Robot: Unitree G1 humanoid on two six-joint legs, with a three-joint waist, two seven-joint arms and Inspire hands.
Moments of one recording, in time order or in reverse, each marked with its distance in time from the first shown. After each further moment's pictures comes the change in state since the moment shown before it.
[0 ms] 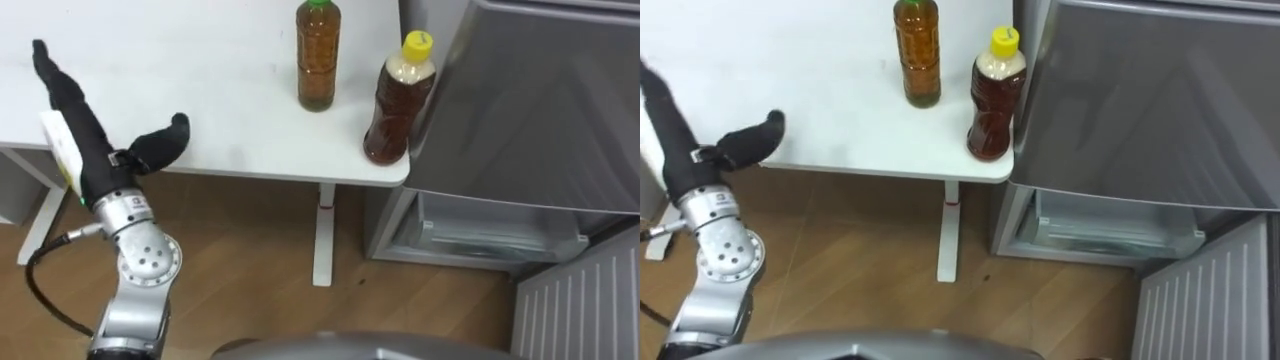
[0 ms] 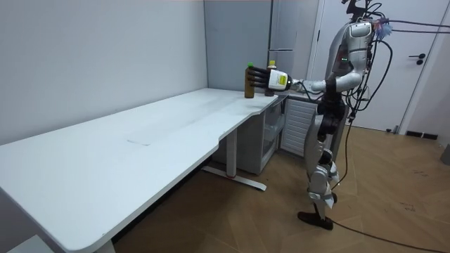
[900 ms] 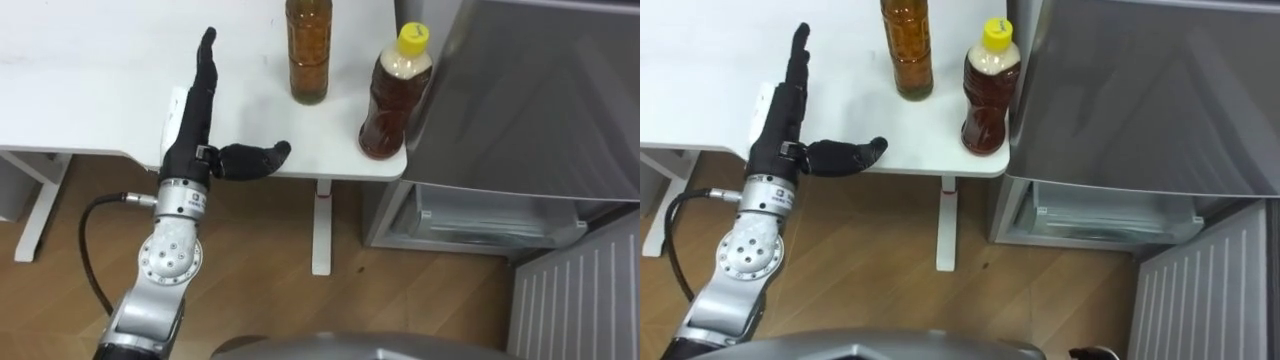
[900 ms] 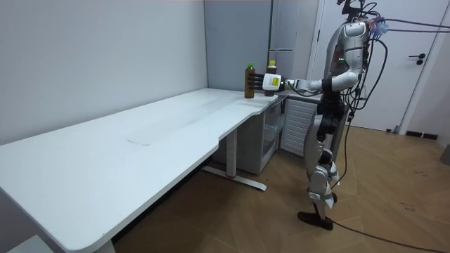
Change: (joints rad) left arm -0.003 0.011 -0.087 -0.028 -0.018 -0.003 -0.403; right arm -0.023 -0.001 0.039 0.018 -0.001 -0.031 -0.014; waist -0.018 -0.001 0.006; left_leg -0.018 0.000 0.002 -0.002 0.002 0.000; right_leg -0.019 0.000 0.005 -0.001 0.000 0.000
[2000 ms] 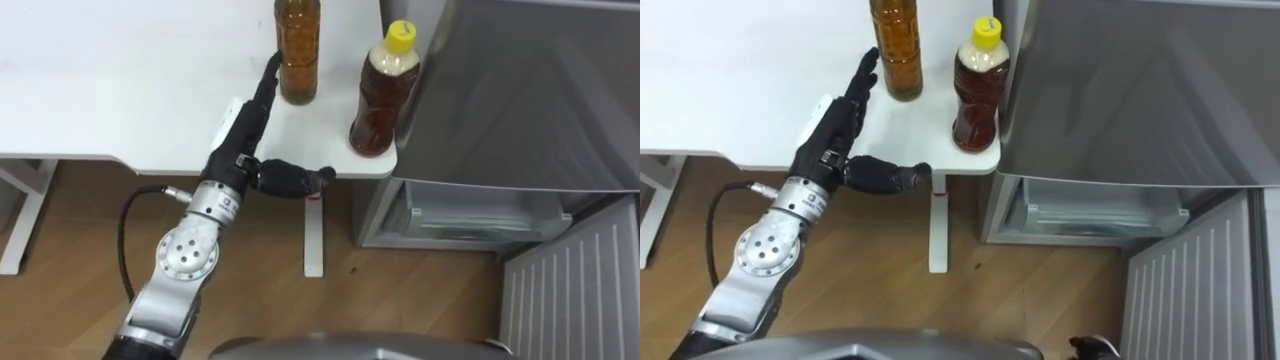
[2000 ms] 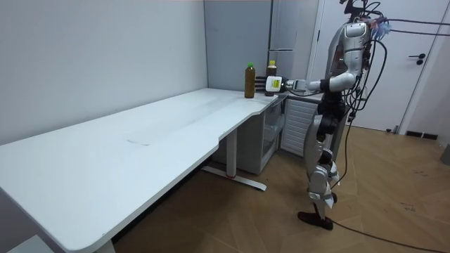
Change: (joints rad) left arm -0.055 -0.010 -0.107 0.001 -0.148 0.070 -0.230; right arm -0.033 0.014 0.048 -0.002 0.003 0.005 -0.054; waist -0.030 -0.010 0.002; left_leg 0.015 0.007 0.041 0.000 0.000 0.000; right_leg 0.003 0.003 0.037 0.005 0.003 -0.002
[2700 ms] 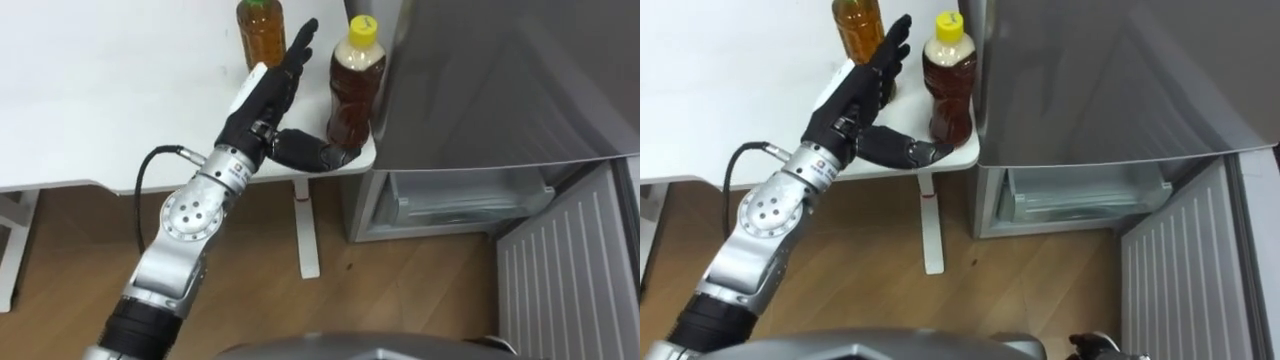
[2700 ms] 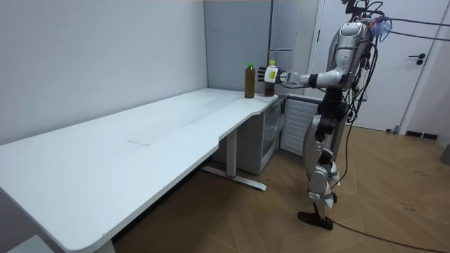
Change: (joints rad) left arm -0.141 0.009 0.012 -0.004 -0.111 0.038 -0.104; right arm -0.002 -0.008 -0.013 -0.001 -0.039 0.007 0.023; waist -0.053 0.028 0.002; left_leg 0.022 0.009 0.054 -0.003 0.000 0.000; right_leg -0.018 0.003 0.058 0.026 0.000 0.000
